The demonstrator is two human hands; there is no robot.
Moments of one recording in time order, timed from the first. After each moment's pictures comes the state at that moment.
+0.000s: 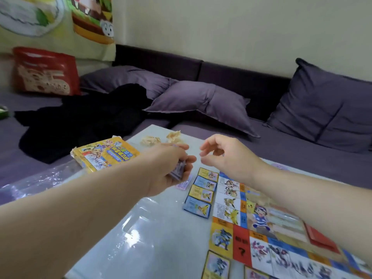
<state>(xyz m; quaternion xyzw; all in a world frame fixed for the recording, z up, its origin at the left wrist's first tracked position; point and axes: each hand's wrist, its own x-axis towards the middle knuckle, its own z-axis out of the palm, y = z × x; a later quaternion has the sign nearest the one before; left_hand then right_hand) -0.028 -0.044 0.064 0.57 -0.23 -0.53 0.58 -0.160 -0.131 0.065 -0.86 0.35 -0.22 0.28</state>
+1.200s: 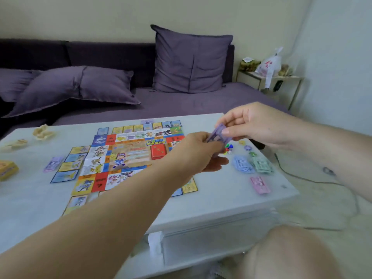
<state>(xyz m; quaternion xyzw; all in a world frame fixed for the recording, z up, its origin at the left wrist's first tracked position) -0.411 0.050 0.104 0.44 -0.56 -0.61 0.35 -0.571 0.037 0.141 -0.70 0.51 -0.31 0.39</state>
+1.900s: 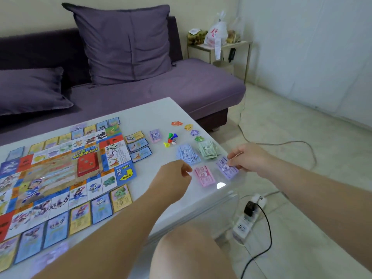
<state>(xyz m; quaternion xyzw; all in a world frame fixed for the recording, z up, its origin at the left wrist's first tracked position) -0.542 -0.004 -0.017 0.53 -0.79 -0.30 0.12 -0.755 0.024 -0.023 -0.43 0.77 -0.29 0.36</state>
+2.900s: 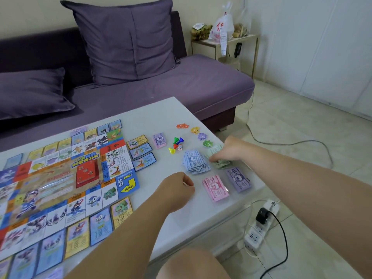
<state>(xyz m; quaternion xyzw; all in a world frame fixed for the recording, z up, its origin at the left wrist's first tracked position) -0.545 -0.046 -0.045 0.56 -0.74 -0.36 0.03 -0.741 -0.069 -0.034 -0.49 0.82 -0.10 0.28</state>
